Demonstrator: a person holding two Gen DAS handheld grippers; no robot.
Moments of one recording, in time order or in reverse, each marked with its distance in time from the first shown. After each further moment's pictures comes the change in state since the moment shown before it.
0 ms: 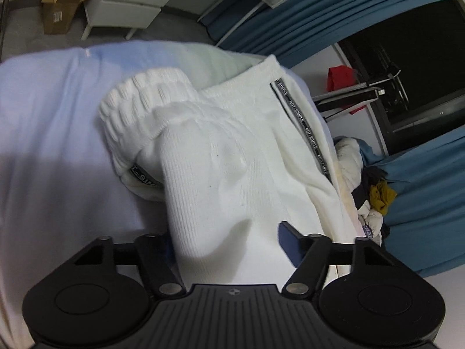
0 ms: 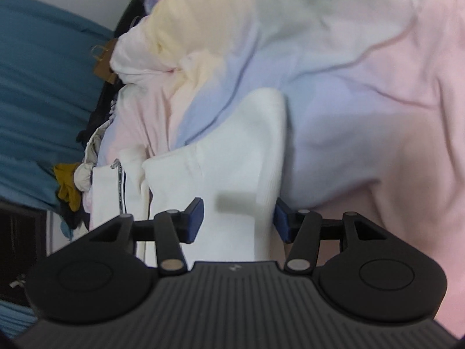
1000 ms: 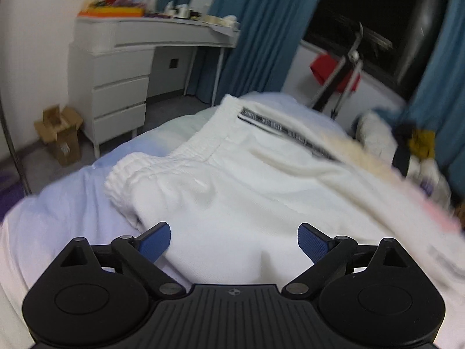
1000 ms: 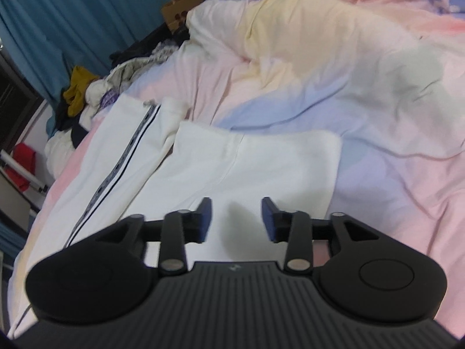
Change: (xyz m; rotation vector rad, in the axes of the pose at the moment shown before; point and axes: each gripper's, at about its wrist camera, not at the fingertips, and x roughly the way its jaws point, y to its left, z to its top) left arm -0.031 -0.089 -0.049 0.466 -0.232 0.240; right arm -0.029 0.047 -0.011 -0.550 -0.012 -0.037
